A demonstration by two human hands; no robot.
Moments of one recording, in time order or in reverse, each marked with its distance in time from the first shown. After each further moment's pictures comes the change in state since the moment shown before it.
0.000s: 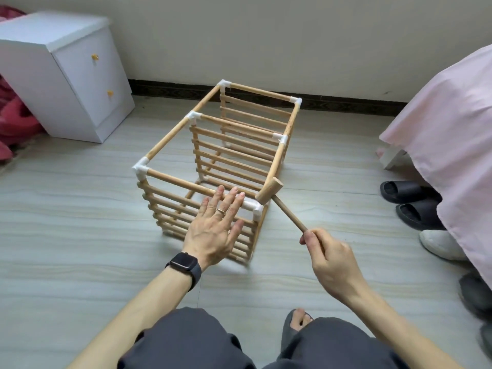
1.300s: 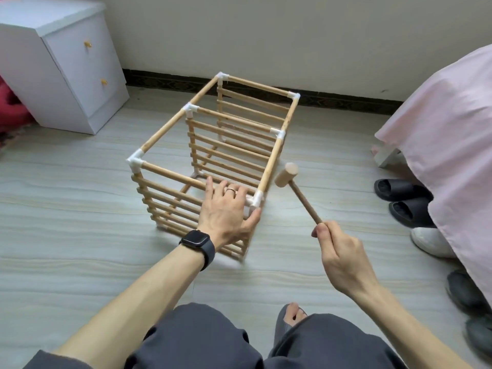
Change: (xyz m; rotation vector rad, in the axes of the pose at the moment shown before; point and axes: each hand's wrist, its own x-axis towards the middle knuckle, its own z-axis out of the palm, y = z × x) left_hand 0.034 0.036 -0.026 -0.009 -0.027 -0.083; right_hand -0.002 0.006 -0.021 -0.059 0.029 0.042
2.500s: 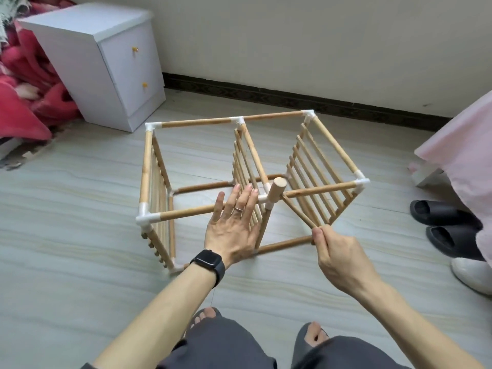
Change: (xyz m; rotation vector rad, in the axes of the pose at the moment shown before) left_hand -0.030 -0.041 0.017 0.155 0.052 -0.097; right_hand 0.045 -0.033 0.039 -0.227 -0.199 -0.105
